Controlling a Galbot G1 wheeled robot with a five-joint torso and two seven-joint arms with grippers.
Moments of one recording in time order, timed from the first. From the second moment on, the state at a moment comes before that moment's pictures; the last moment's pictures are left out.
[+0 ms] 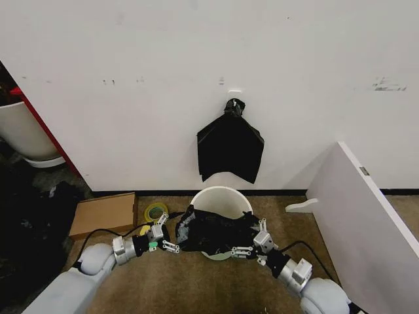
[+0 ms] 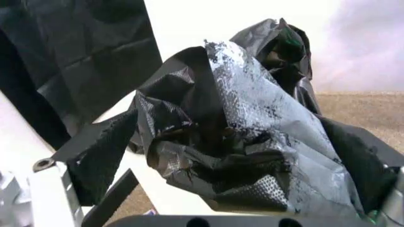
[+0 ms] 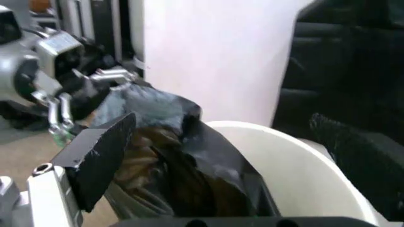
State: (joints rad) left arm 1.08 -0.91 -0.18 -1.43 -0.42 -0.55 0.86; right arm -1.39 0.94 0.16 1.94 0.29 0.24 -0.28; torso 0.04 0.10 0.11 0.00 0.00
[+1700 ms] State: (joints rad) left arm 1.11 -0.92 -0.19 -1.48 -0.37 -0.57 0.79; right arm -1.15 1.05 -0.15 1.90 0.61 -0.13 -0.14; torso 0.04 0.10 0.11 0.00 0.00
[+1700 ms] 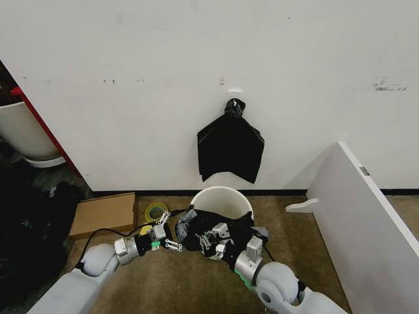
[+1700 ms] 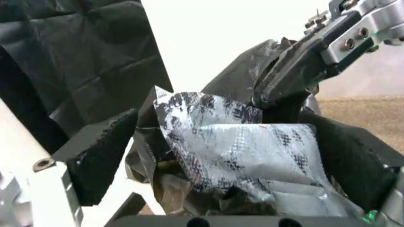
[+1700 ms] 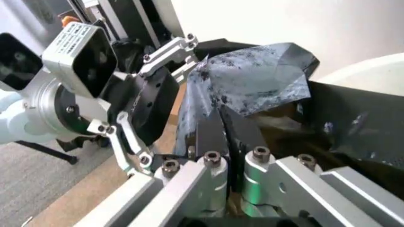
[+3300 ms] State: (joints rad) left arm 1.21 -0.95 -0.43 -1.54 -0.59 -0.60 0.86; right arm -1.04 1.02 0.00 1.98 0.74 -0.36 0.18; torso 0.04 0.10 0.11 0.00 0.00
